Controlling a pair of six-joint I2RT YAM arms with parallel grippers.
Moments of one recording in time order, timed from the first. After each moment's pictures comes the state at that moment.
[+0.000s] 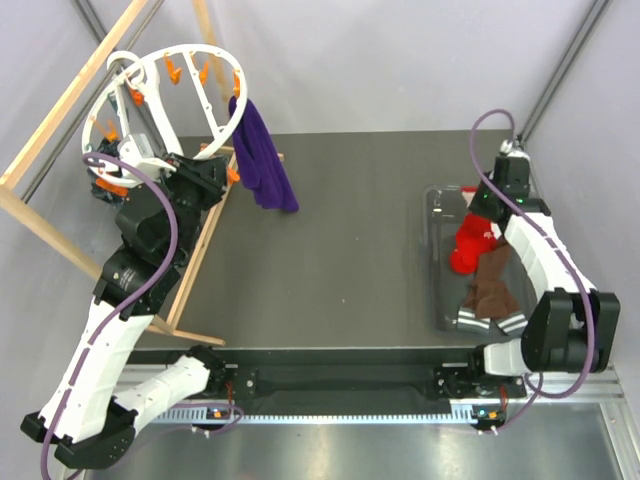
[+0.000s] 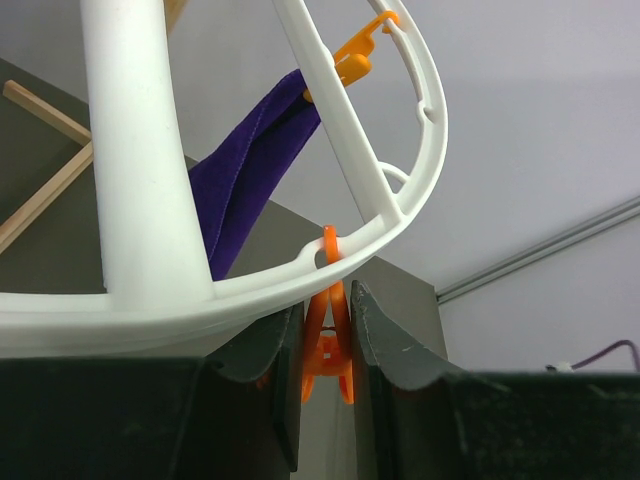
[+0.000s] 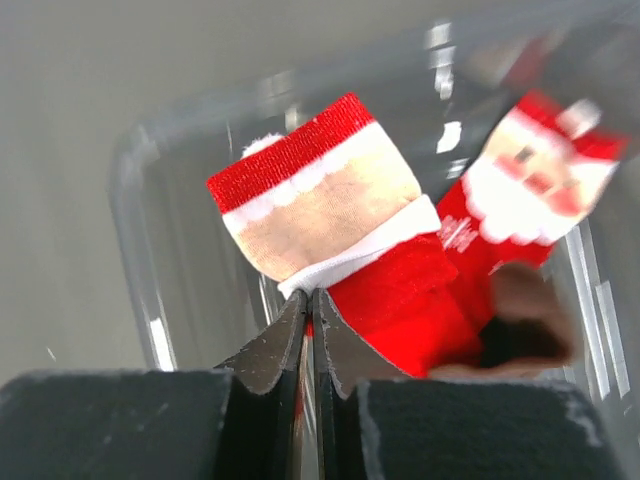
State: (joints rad) left arm -0.50 0.89 1.35 -0.45 -0.45 -0.73; right arm -0.04 1.36 1.10 -0.41 0.10 0.32
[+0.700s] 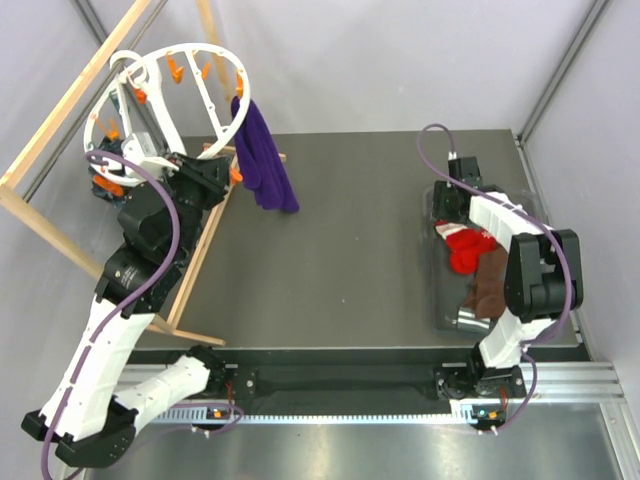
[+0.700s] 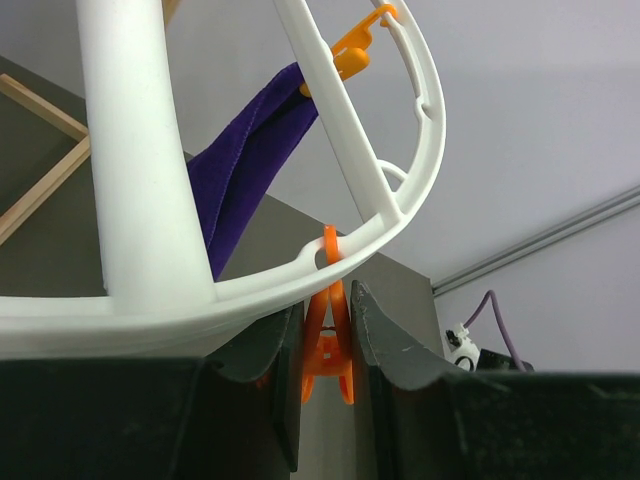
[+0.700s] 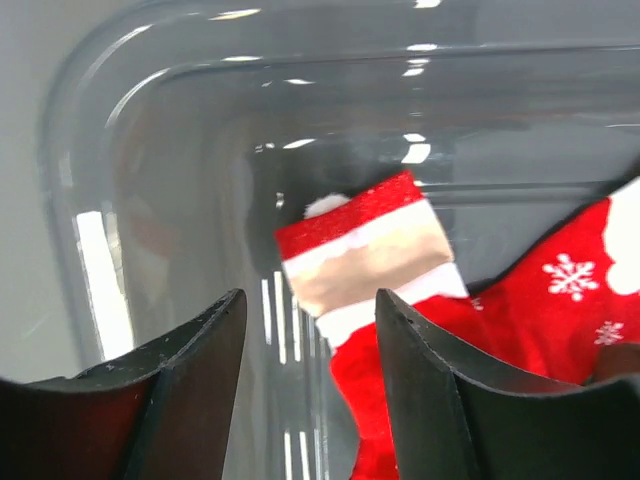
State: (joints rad) left arm -0.50 0.91 1.35 -0.45 -0.43 -0.74; right arm 0.12 1.70 1.17 -0.42 0.12 0.21
